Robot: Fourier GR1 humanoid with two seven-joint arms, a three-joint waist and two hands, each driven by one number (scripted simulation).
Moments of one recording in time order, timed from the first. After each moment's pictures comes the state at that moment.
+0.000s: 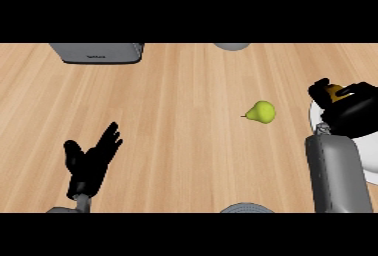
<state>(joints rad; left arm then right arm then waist) 0.00 0.21 -0.19 -1.43 0.23 0.15 0.18 -0.49 -0.06 -0.33 -1.24 1.76 -0.81 1.05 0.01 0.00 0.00</state>
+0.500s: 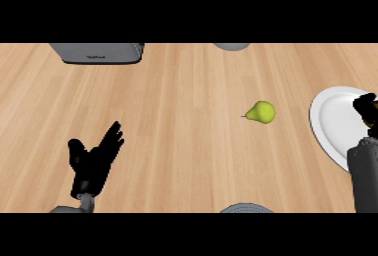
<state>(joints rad) 0.00 0.18 -0.19 -1.43 0.21 0.15 0.20 -0.43 -0.26 -0.45 -1.06 1.44 -1.00 0.90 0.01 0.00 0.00</state>
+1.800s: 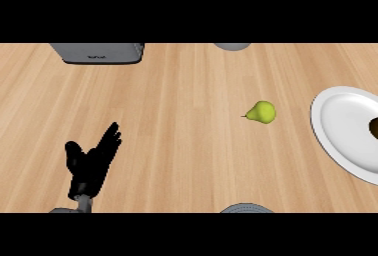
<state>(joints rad) 0.01 0.18 -0.17 -1.43 0.19 0.12 0.18 -0.42 -0.40 -0.74 -0.79 0.33 -0.92 -0.10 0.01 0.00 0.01</state>
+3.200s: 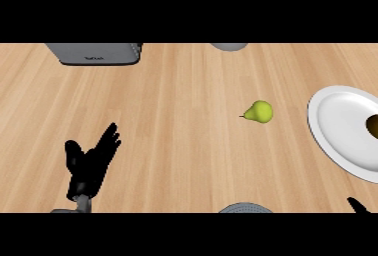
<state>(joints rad) 0.02 0.14 -0.12 -1.45 0.14 0.10 0.22 0.41 -0.01 -0.38 -1.72 0.16 -0.70 -0.06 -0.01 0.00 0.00</state>
